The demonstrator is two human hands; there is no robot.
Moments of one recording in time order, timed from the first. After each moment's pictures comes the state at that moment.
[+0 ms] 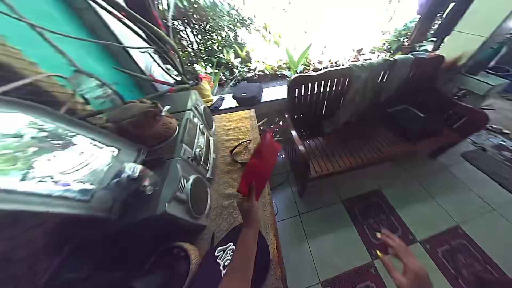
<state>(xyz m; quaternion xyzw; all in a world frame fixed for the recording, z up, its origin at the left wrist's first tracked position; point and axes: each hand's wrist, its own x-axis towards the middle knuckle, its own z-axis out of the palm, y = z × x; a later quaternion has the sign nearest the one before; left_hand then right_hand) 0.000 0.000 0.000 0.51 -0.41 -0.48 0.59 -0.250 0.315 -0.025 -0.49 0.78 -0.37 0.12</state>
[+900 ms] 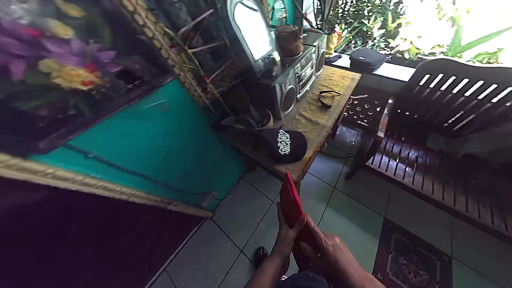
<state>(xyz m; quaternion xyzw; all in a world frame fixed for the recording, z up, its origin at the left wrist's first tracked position) -0.025 0.409 -0.014 0.63 -0.18 -0.58 0.49 -0.175 0.376 0.027 -0.85 0.35 -0.19 0.34</state>
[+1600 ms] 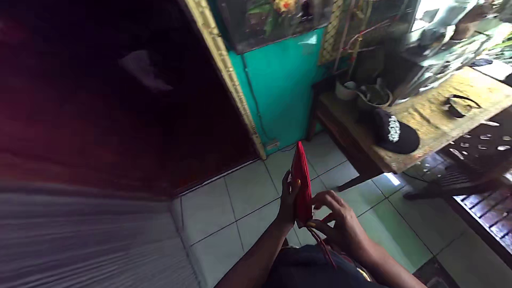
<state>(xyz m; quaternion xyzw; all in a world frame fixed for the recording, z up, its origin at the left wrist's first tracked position) 0.158 0.619 -0.030 0.56 -0.07 -0.38 0.73 0.026 0.517 0.036 -0.83 0.07 -0.19 0.52</state>
